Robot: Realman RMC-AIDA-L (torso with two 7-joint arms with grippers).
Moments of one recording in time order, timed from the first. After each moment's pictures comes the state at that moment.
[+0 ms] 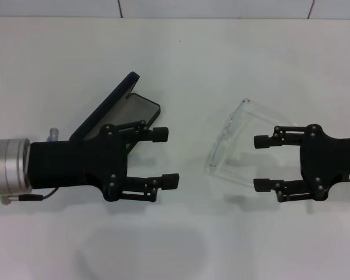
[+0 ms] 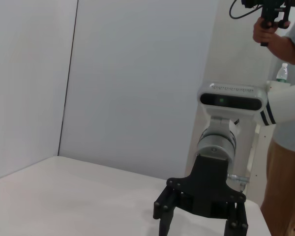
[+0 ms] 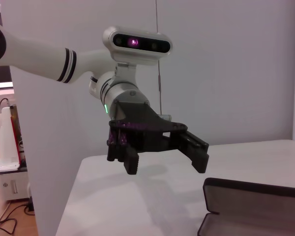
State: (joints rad) left arm -0.31 -2.07 1.06 0.85 1.64 1.75 -1.32; right arm 0.46 1.96 -1.22 -0.67 -1.55 -1.63 1.12
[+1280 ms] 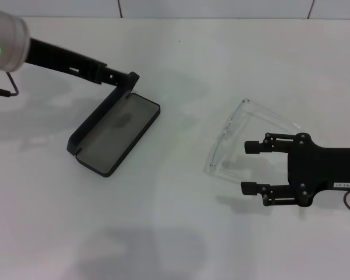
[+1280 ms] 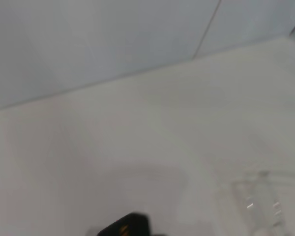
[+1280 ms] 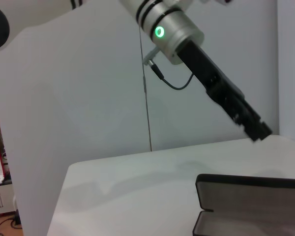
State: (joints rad) left arm -0.55 -2.08 1.05 1.46 2.37 1.57 -2.55; right arm 0.43 2.01 -1.22 -0.65 -1.55 -1.58 1.11
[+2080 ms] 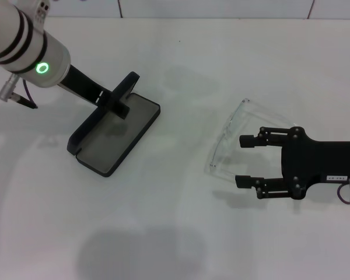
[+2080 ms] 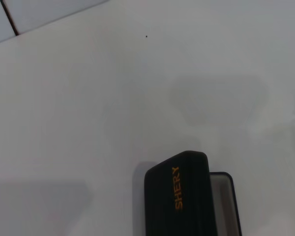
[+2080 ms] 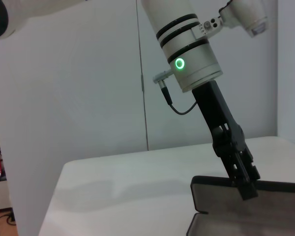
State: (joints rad) left arm -0.68 -2.09 1.28 1.30 2.69 1.49 -2.74; right arm 0.45 2.01 -1.23 -0.65 -1.55 -1.55 1.11
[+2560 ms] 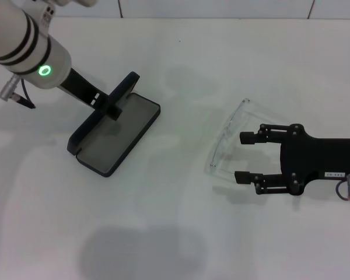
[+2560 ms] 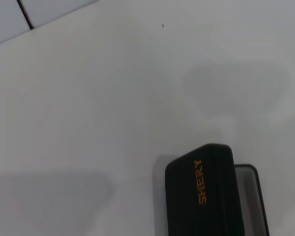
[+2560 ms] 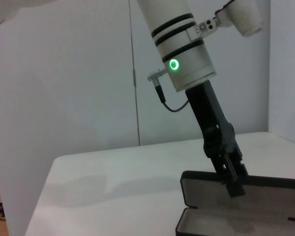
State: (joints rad) left arm -0.70 -2.09 1.32 1.25 2.75 1.46 -2.74; right arm 0.46 2.02 -1.23 -0.65 -1.55 -1.53 1.11
